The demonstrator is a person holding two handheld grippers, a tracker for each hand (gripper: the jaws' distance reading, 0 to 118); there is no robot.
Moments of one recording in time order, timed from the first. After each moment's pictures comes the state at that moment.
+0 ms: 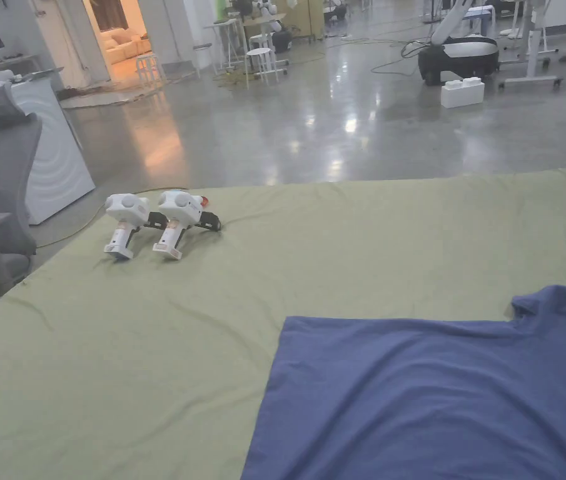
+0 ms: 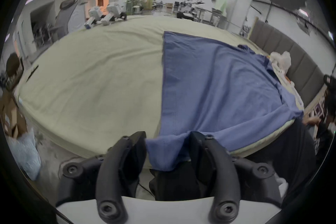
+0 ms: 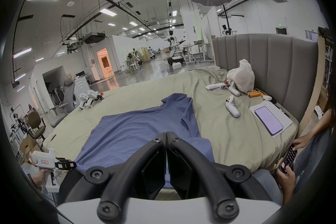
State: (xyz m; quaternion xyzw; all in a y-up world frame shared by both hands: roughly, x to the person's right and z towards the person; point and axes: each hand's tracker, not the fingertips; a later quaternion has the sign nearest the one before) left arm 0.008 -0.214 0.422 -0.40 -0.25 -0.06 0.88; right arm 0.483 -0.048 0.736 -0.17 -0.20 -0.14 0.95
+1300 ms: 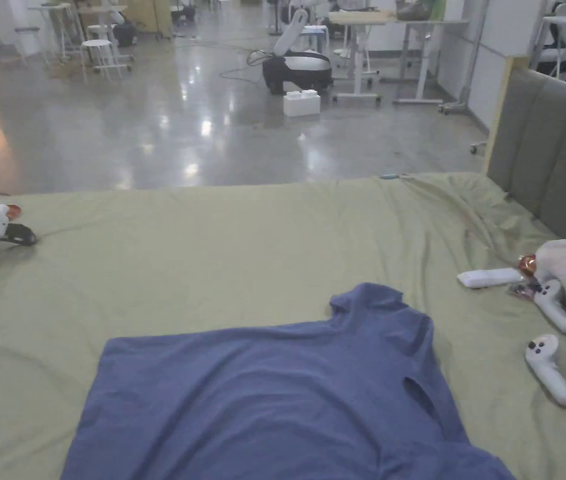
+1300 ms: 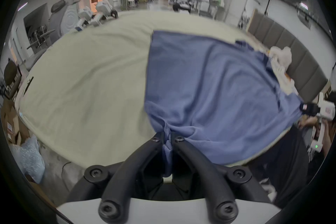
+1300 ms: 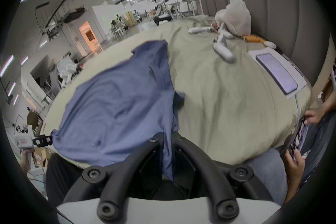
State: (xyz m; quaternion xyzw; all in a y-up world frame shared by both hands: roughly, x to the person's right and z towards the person) left arm 0.047 -0.160 0.395 -0.42 -0.25 -0.04 0.87; right arm 0.588 -0.162 0.705 -0.33 -0.20 -0.23 0.89
